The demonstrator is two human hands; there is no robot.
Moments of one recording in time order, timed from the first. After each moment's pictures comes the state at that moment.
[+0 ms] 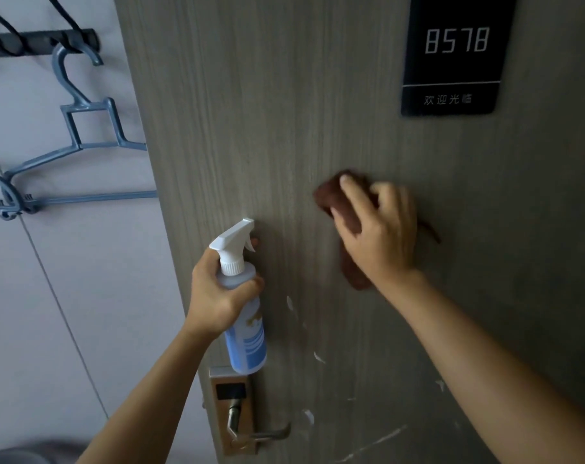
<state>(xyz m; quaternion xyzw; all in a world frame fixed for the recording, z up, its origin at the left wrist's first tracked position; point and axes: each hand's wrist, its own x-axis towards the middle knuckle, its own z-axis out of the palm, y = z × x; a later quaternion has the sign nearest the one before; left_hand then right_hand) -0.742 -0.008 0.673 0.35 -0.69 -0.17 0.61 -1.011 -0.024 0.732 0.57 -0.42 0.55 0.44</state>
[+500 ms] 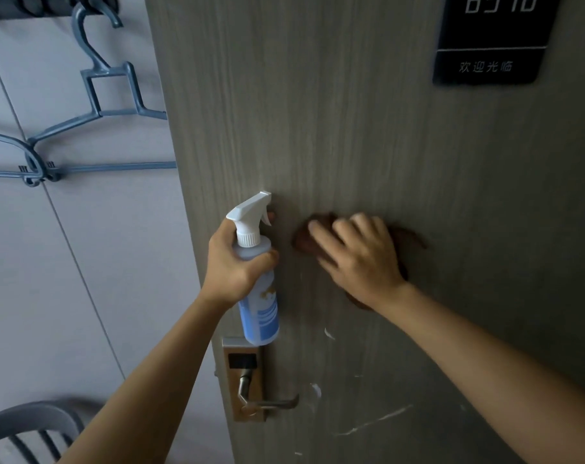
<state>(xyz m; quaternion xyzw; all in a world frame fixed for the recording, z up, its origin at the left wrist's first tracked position) -0.741 -0.008 0.671 0.37 -0.67 -0.17 0.62 -0.984 -0.017 0.670 0.72 -0.32 0.39 0.48</state>
